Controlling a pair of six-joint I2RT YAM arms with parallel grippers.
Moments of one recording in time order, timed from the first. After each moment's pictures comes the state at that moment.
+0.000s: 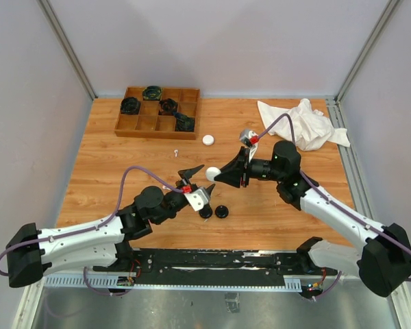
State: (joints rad) left arm -1.10 0.91 0.46 0.49 -0.21 0.59; right arm 0.59 1.14 0.70 0.32 -0.81 0.28
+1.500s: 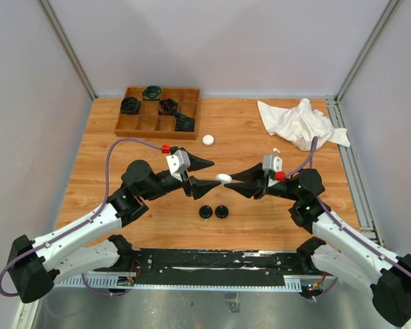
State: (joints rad) left arm -0.82 0.91 0.64 0.39 0.40 -0.03; right arm 0.59 0.85 0.44 0.65 -0.81 0.05
